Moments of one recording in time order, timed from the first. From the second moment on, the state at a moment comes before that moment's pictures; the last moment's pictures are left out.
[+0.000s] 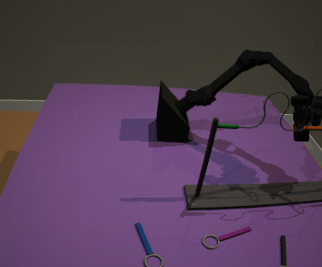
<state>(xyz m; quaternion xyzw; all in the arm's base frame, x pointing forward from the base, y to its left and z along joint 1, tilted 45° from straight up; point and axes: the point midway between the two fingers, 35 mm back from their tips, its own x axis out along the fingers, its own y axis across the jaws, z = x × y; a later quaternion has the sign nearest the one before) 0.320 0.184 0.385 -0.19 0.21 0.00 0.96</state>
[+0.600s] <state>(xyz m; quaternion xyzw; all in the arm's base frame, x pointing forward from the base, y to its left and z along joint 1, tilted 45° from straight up) 0.322 0.161 0.396 -0.27 0.20 -0.02 0.94</state>
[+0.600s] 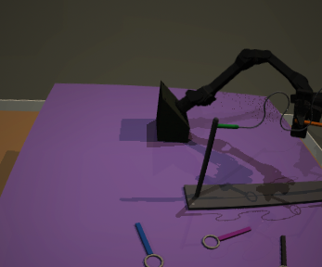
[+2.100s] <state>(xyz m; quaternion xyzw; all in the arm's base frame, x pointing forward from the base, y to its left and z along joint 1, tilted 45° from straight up) 0.326 0.118 0.435 -0.45 0.17 -0.08 0.87</state>
